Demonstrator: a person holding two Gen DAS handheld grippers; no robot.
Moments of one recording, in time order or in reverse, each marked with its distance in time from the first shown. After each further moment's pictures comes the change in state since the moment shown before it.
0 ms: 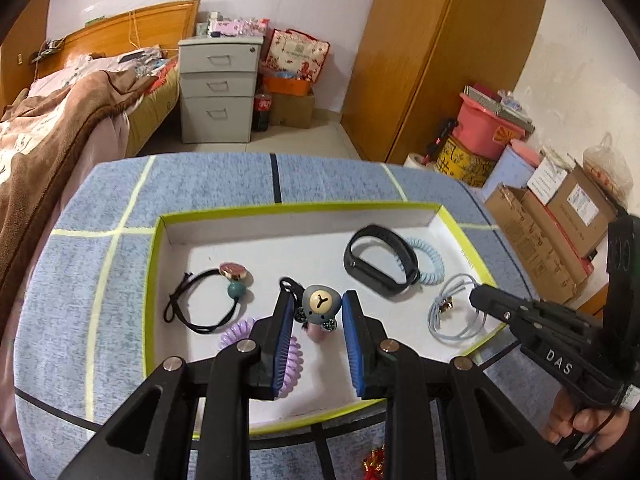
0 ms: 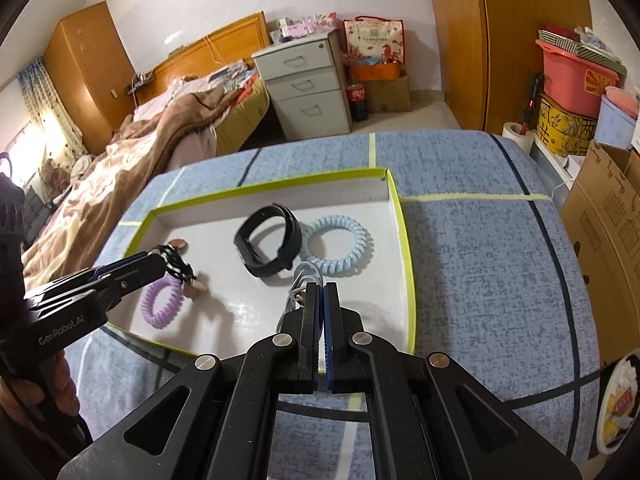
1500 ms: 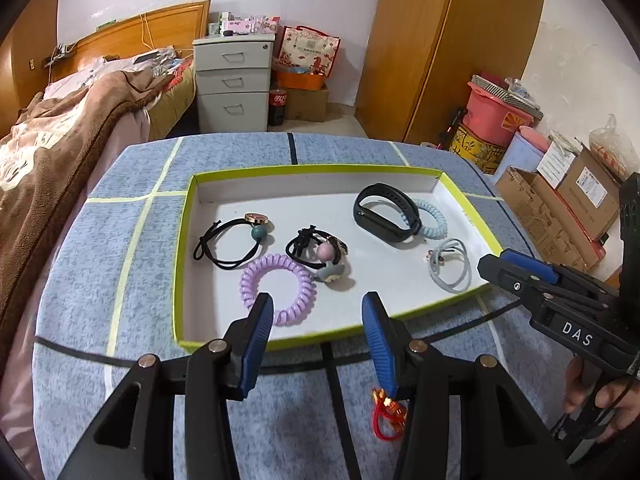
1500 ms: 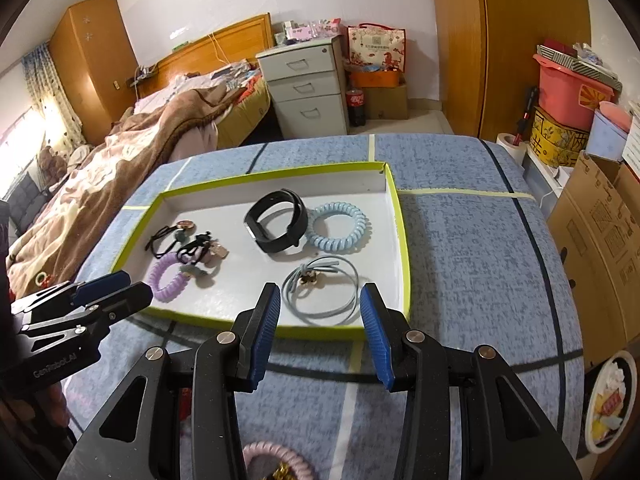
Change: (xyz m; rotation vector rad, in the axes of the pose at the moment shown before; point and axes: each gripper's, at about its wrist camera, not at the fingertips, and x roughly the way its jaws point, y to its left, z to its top) left arm -0.031 -0.005 -0.036 0.009 0.007 0.072; right arm -0.027 0.011 -0.021 -0.041 -0.030 -0.028
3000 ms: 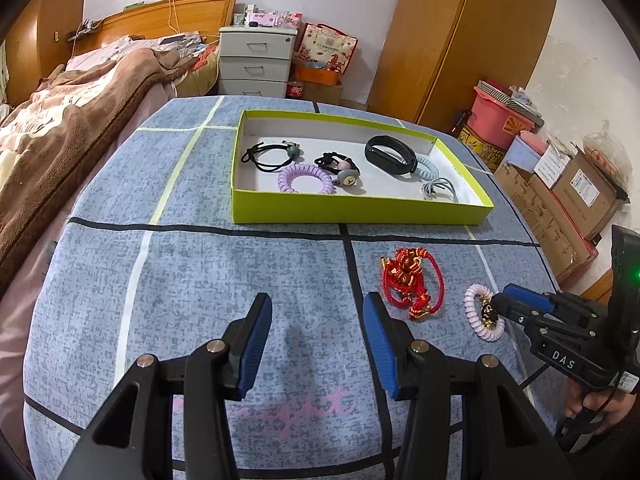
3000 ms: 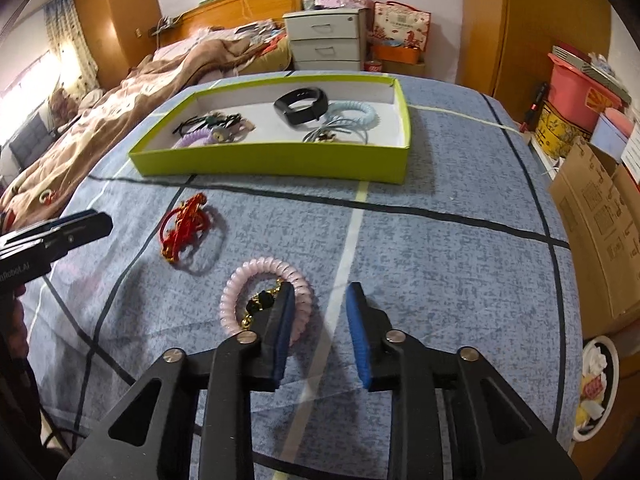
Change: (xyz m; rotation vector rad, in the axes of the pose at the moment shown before) left arm -0.044 0.013 -0.077 -0.082 0.001 0.004; right arm -0.028 0.012 -0.087 -0.141 0.119 -0.010
